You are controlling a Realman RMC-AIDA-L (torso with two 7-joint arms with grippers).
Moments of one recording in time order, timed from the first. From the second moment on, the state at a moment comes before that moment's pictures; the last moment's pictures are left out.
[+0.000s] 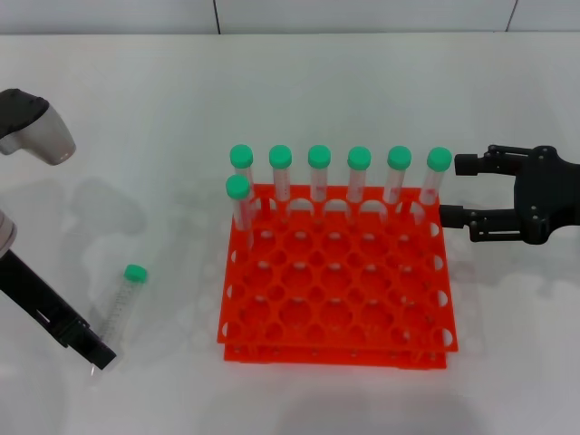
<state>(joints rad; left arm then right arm) -0.73 -2.01 0.92 0.81 2.81 1.81 -2.18 0.39 2.01 -1.00 -0.90 -1.73 -1.57 1.46</state>
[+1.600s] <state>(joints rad) -0.73 -2.01 0.92 0.81 2.83 1.77 -2.22 0.38 2.01 -1.00 -0.90 -1.71 -1.58 1.44</state>
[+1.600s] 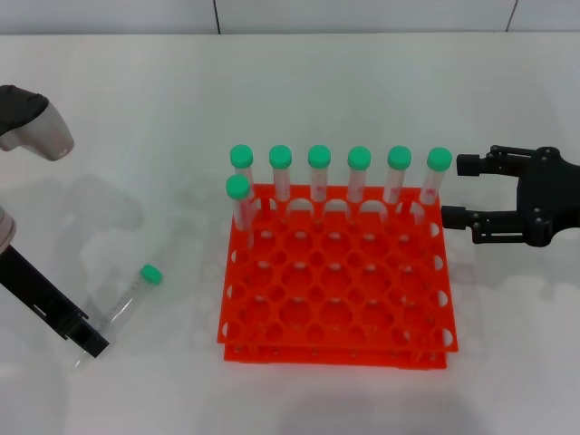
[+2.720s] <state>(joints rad) -0.72 -2.01 0.93 0.81 2.83 1.77 -2.22 0.38 2.01 -1.00 -0.90 -1.70 -1.58 1.44</state>
